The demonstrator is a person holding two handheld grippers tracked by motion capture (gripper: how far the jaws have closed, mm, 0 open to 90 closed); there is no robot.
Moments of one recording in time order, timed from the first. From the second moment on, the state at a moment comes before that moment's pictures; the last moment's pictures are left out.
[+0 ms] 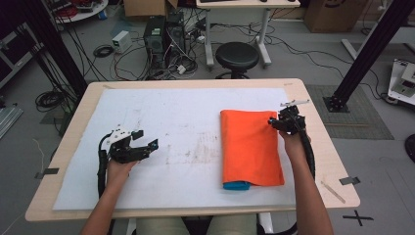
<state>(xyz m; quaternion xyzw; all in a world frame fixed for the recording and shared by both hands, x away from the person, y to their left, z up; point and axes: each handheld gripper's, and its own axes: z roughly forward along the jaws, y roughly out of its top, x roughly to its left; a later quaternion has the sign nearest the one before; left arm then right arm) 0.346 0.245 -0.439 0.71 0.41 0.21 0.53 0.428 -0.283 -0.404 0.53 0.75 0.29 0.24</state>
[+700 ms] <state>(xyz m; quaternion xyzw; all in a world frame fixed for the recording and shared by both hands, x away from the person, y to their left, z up) 0.349 0.259 -0.440 0.70 0.41 0.21 0.54 0.335 -0.267 -0.426 0.48 0.79 0.30 0.22</state>
